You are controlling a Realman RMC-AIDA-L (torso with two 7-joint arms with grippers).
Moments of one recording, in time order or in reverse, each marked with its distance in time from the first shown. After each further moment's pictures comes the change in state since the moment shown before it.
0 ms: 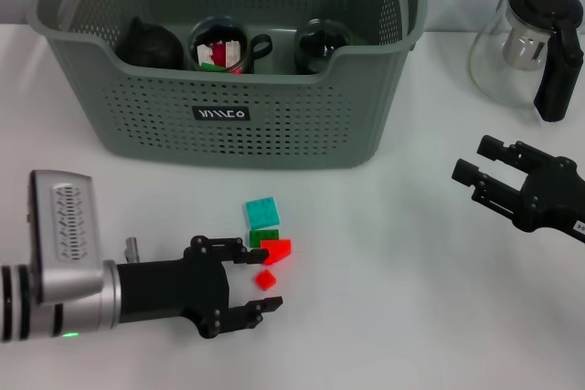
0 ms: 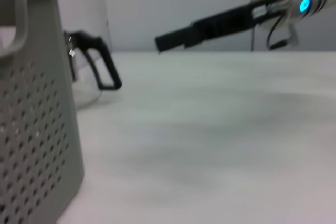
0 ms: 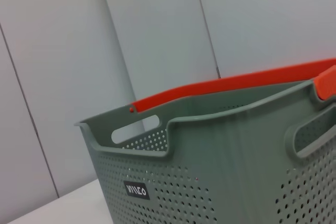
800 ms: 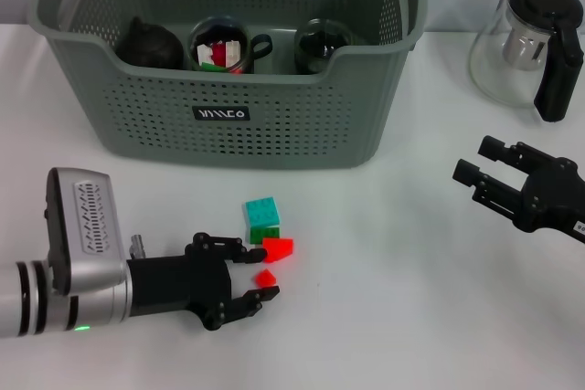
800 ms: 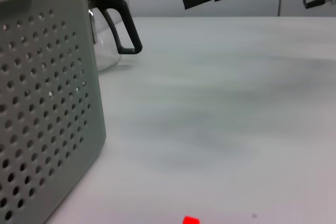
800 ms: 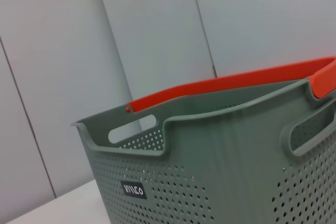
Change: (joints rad) left arm -0.026 -0.001 0.019 -0.048 -0.007 -0.118 -0.003; right arm -0.002 0.001 0.000 0.001 0.003 0.005 0.000
